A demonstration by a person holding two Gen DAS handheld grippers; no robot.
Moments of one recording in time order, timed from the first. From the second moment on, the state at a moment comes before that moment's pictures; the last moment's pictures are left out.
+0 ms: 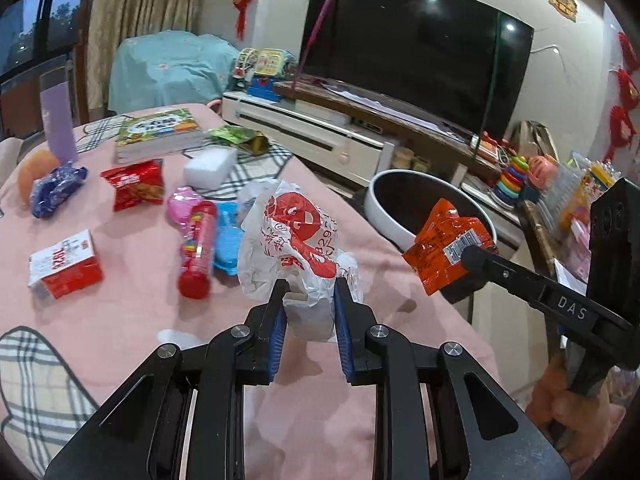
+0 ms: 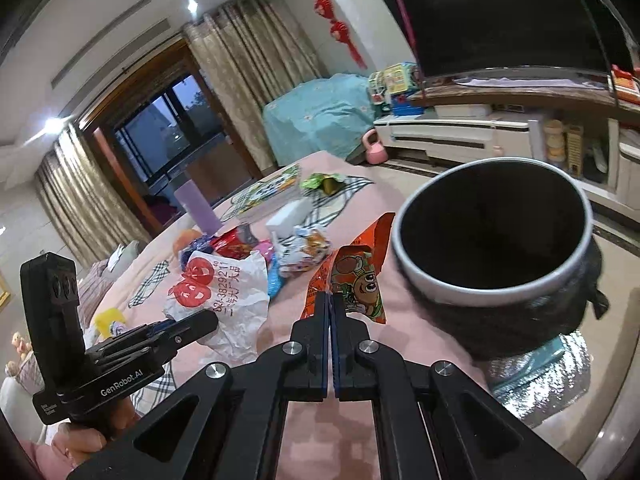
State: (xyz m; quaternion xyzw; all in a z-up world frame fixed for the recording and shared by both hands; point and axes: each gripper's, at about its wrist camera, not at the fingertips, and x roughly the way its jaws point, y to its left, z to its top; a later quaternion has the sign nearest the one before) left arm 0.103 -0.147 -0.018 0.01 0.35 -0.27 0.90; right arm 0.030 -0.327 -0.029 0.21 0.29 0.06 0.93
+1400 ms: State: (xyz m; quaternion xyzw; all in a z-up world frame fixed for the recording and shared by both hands) left arm 0.143 -0.289 -0.006 0.06 0.35 -0.34 0.87; right arm 0.037 -0.442 -0.028 0.22 0.29 -0.02 0.93
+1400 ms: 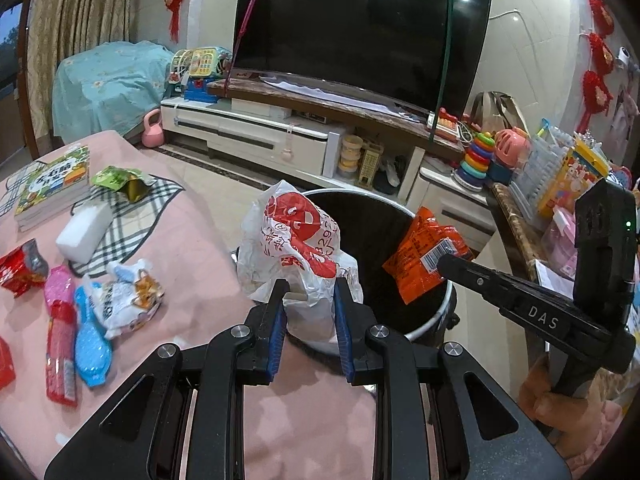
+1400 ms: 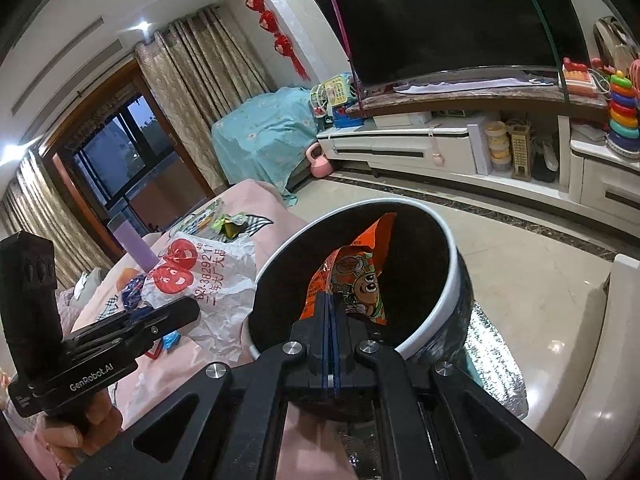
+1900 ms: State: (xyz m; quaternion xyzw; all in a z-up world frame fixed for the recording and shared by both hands) left arm 0.158 -0.310 -0.022 0.07 0.37 -0.34 0.86; right arm 0.049 -0.455 -0.035 0.22 0.31 -0.03 0.92
